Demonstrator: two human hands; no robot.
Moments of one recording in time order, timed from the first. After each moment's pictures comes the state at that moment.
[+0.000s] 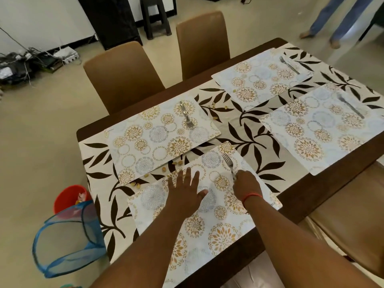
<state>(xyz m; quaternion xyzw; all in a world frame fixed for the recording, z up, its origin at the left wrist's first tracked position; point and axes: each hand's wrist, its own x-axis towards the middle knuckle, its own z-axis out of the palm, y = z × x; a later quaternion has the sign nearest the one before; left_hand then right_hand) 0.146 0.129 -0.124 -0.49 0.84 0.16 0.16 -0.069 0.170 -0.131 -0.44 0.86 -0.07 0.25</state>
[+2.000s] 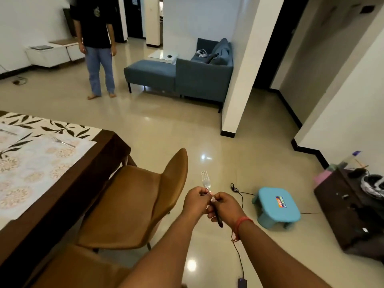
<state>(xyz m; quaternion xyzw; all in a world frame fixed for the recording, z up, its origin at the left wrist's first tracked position) -0.479 0.782 -0.022 -0.24 0.66 0.71 0.03 -0.503 0.903 -0.013 0.02 0.79 -0.55 0.26</state>
